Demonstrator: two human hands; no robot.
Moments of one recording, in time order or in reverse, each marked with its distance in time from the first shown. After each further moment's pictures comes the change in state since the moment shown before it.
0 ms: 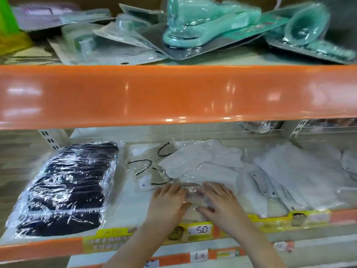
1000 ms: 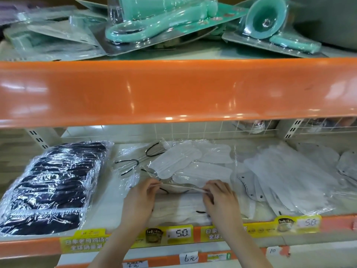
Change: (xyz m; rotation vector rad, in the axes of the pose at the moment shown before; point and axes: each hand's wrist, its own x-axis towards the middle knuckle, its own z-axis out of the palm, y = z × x) left_hand 0.010 0.002 -0.011 -0.514 0.111 -0.573; right_hand -0.001 0.031 -0.007 0.101 0.240 0.159
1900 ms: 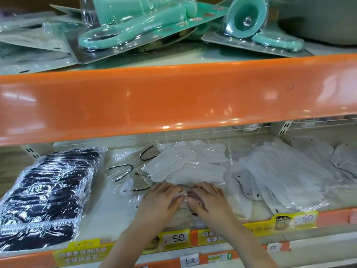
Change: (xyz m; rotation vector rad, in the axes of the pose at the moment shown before) left_hand 0.003 0.019 0.028 0.357 -0.087 0.582; right_hand 0.008 -0.002 -0.003 0.165 -0.342 -0.087
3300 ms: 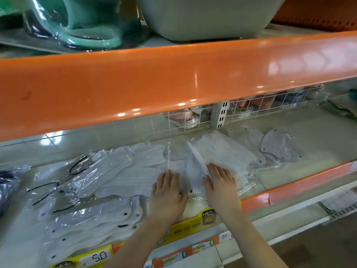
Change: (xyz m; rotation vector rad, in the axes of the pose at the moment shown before) left_hand 0.076 0.158 0.109 0.043 -0.358 -0.164; right_hand -0.050 0.145 -0.096 -0.225 0.425 0.363
